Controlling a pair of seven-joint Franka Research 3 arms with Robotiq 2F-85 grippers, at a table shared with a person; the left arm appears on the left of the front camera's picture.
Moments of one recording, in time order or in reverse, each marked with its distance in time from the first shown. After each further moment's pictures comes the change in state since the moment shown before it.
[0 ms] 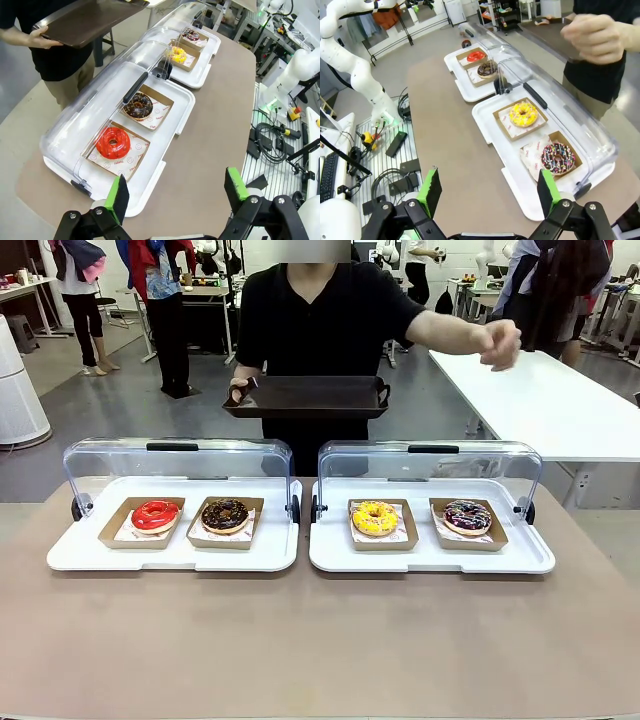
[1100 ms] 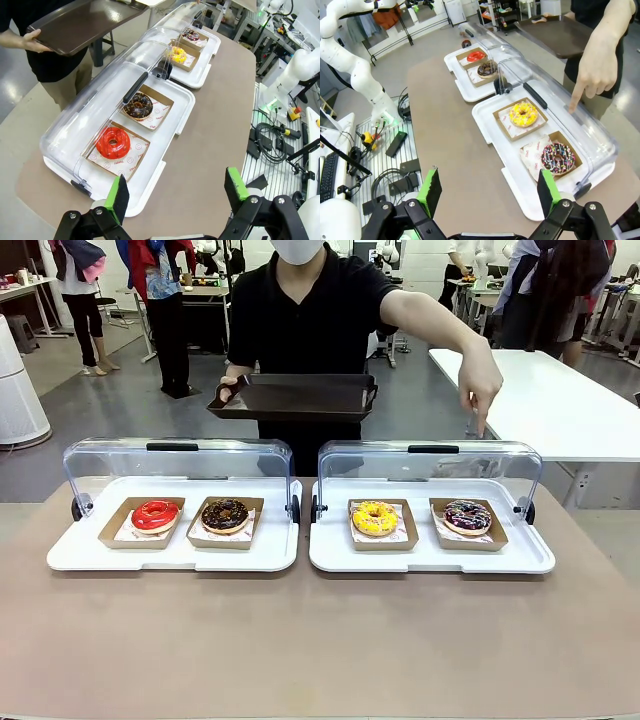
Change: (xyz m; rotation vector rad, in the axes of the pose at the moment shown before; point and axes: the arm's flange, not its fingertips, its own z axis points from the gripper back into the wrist) left arm 0.000 0.000 0.000 0.000 0.000 0.000; right arm 0.000 0.000 0.000 0.000 0.000 0.000
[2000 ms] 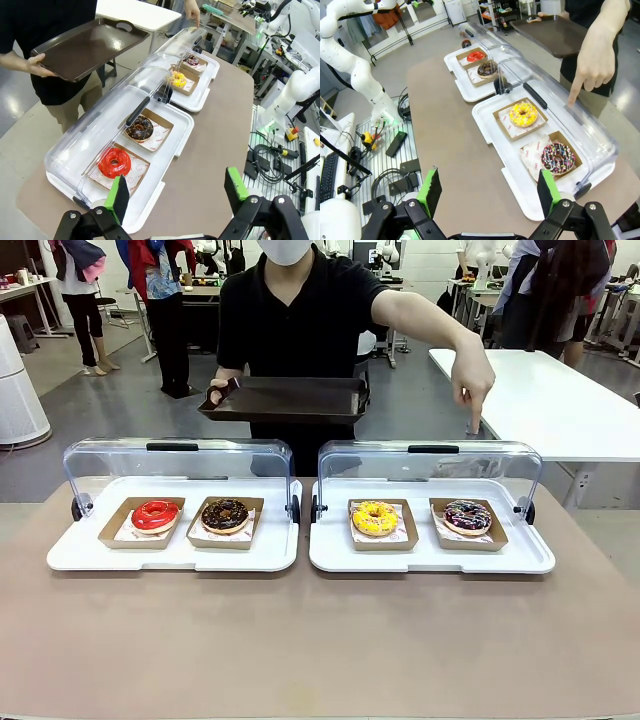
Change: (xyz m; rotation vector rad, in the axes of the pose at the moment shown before) left arm 0.004 -0.001 0.009 -0.007 -0.123 0.011; right arm 0.000 0.000 0.000 0.000 0.000 0.000
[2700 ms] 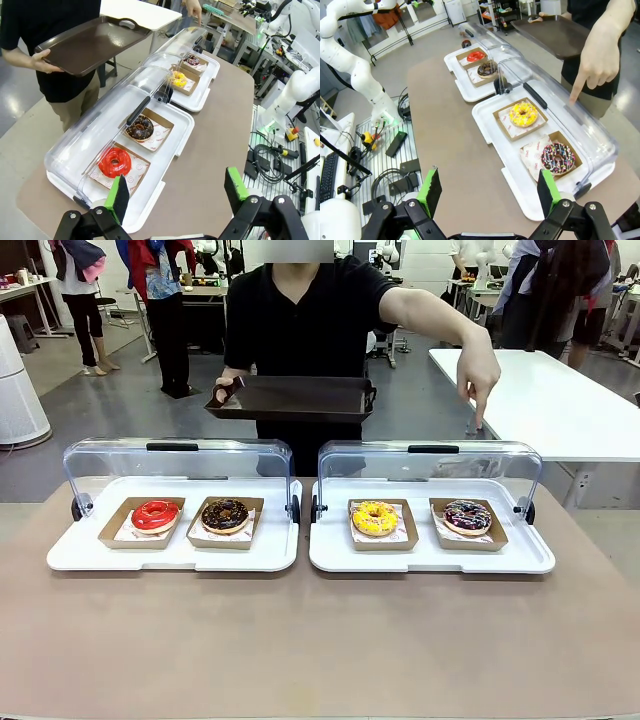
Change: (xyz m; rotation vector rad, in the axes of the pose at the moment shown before) left arm 0.000 0.000 0.001 0.002 0.000 0.001; right arm 0.000 0.000 0.000 0.000 0.000 0.000
